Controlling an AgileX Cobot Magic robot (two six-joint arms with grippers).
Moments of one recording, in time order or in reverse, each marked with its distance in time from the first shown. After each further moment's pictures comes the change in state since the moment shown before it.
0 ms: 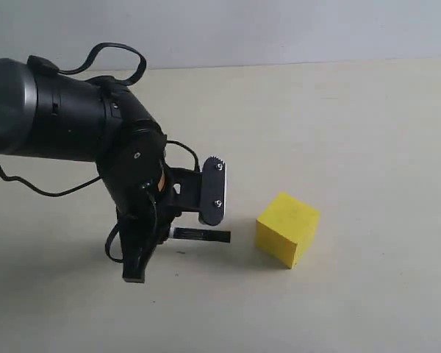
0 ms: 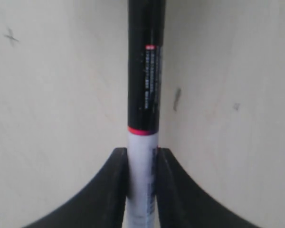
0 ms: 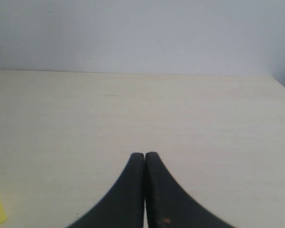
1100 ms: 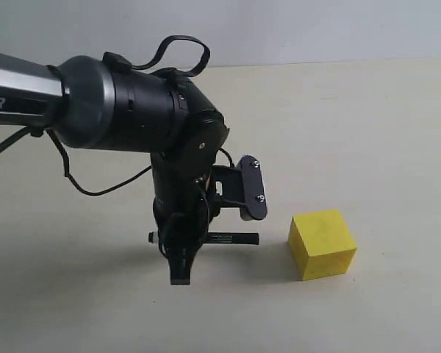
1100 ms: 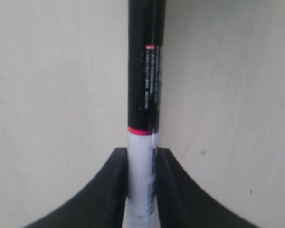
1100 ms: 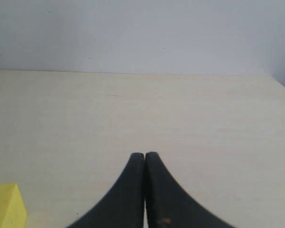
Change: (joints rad) left arm -0.084 0.119 -0.214 -0.048 0.204 -0.127; right arm 0.000 0.000 0.000 0.000 0.000 0.000
